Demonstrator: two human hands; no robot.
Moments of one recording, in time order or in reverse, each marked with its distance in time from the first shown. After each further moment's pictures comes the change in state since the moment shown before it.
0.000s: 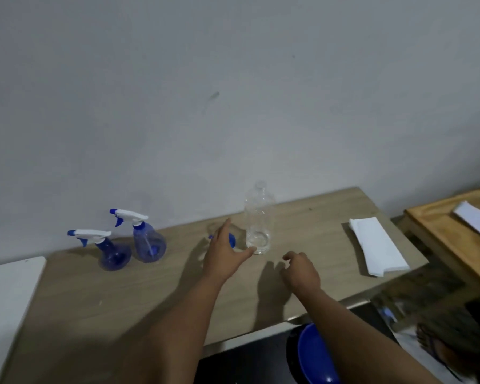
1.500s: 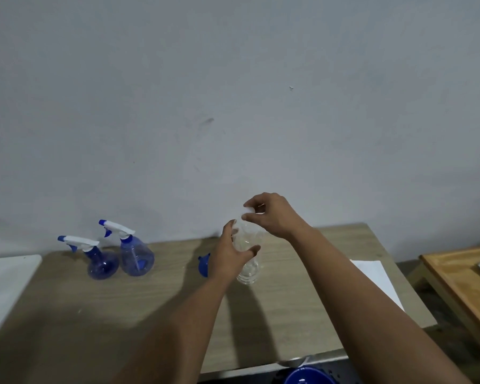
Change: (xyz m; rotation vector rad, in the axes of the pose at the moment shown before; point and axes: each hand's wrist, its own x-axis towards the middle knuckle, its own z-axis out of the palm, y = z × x) left_hand 0.051 0.075 0.041 -0.138 0.160 -0.113; right_hand 0.066 -0.120 -0.187 0.270 -0.087 -0.642
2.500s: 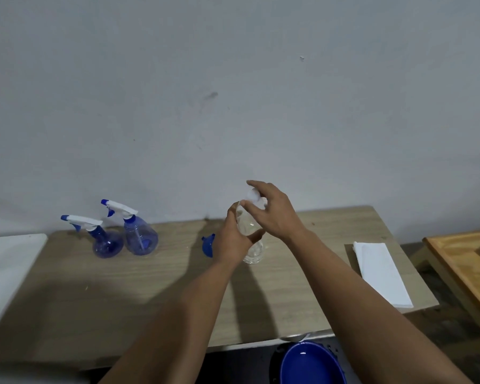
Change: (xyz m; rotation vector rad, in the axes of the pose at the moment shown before) left_hand -0.004 -0.005 0.002 0.018 0.022 0.037; right_hand -0.015 0.019 0.047 0.119 0.185 -0.083
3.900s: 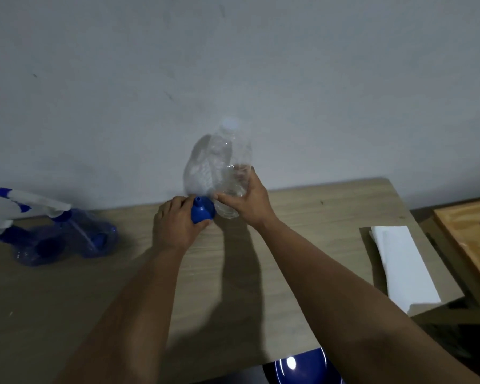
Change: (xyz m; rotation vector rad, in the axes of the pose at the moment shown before) left_hand 0.134 -0.167 -0.007 0.712 -0.012 0.174; right_hand 0.078 0.130 0.124 0.217 0.028 0.244
